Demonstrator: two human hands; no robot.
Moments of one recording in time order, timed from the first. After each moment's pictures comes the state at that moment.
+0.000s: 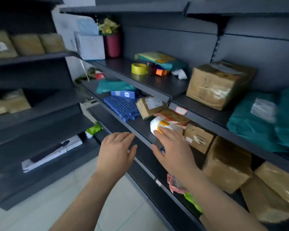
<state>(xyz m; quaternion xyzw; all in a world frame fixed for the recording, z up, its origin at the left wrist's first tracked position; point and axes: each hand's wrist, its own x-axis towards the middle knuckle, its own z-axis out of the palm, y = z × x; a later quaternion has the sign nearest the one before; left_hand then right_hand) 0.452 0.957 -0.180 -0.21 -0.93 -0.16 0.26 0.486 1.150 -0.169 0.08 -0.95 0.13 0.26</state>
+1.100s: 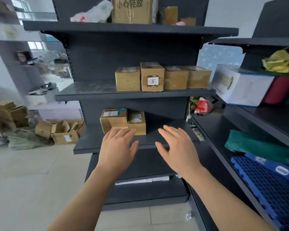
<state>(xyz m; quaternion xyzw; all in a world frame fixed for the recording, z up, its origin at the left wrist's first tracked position) 0.194 0.484 -0.105 0.13 -0.94 0.00 0.32 0.097 0.657 -0.115 0.39 -0.86 0.22 0.27</state>
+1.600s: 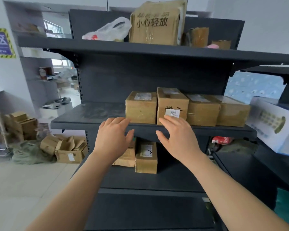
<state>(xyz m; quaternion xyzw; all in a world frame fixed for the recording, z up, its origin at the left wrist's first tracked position) 0.026 0.343 -0.047 0.19 -0.92 -0.01 0.35 -0.093 0.515 -0.043 0.44 -0.83 0.19 0.29</state>
